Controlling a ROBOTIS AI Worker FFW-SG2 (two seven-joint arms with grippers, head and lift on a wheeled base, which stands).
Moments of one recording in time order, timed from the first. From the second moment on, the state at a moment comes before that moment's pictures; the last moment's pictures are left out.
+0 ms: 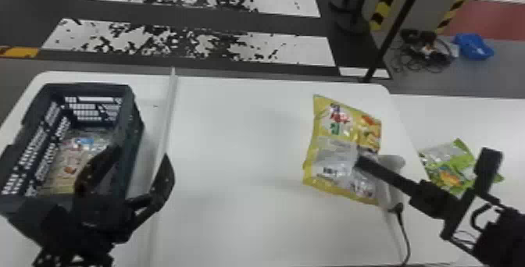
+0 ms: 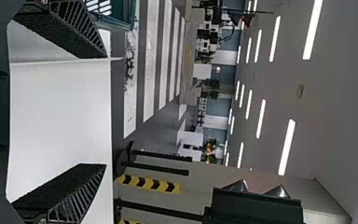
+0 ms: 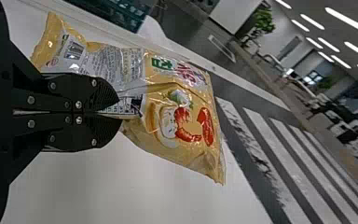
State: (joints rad) left arm 0.59 0.23 -0.11 -1.90 0.22 -0.23 -0.09; right arm 0.31 -0.20 -0.51 -1.85 -0.61 0.90 0.69
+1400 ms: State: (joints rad) left arm 0.61 0.24 -0.12 -1.90 0.21 -0.26 -0.10; right arm -0.12 -0.35 -0.46 -0.98 -0.54 0.07 -0.06
